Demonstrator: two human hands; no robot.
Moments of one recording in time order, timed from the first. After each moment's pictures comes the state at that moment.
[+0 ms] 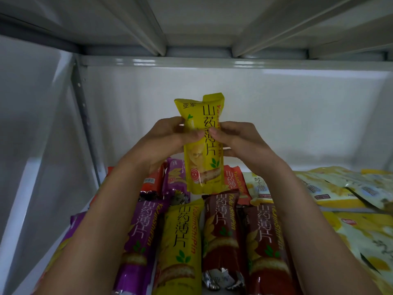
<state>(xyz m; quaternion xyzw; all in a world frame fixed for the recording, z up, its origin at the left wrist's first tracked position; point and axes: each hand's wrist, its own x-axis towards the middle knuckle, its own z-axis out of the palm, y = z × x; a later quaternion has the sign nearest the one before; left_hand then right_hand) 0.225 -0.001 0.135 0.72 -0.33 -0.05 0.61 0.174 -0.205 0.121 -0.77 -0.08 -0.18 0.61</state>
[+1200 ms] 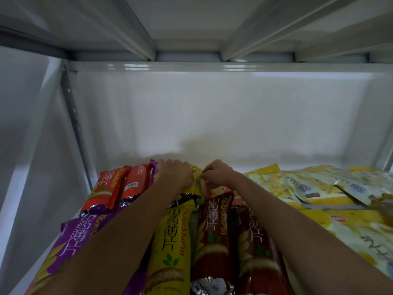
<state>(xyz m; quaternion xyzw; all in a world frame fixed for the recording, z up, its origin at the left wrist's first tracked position) 0.293 -0.075 0.045 0.98 -0.19 0.06 -0.07 0.263 -0.231 0.024 -0.92 0.08 -0.06 0.38</state>
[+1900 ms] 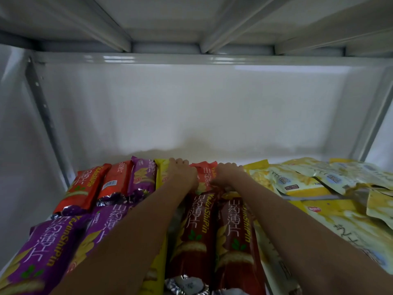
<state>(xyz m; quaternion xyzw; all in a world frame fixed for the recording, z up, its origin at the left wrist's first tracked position) 0.290 -0.146 0.016 0.95 -0.25 0.05 -0.17 0.248 -0.294 0.005 -0.98 0.19 -0.02 0.04</state>
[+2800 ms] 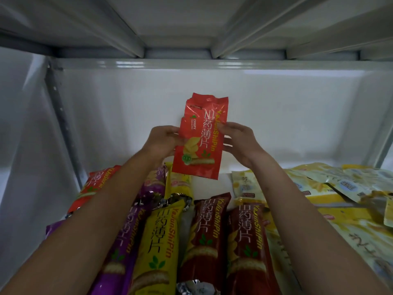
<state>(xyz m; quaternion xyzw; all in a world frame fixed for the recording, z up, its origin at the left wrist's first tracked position) 0.286 -0.059 0.108 0.72 -0.21 -0.03 0.66 0.218 -0.275 0.101 -0.64 0.00 -0.20 0.74</state>
